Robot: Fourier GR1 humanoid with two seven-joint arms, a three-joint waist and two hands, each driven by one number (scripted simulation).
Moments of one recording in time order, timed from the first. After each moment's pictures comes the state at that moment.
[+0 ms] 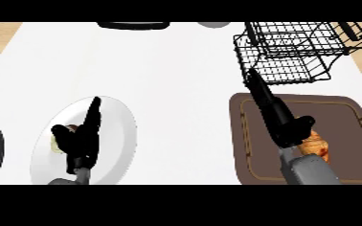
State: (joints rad) left arm -0.01 0.24 -0.25 -1.37 0.36 0.38 -0.02; right arm -0.19 -0.27 0.31 -1.44 -0.25 -0.12 -0.09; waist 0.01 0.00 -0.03
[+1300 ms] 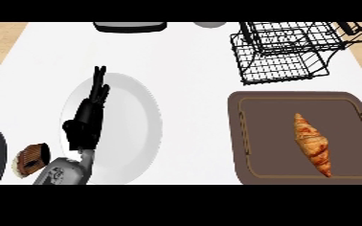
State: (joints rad) left arm -0.17 0.30 -0.34 -1.51 0.14 0.44 -0.02; right arm -0.32 -1.07 -0.17 -1.42 -0.73 1.03 0.03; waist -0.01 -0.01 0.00
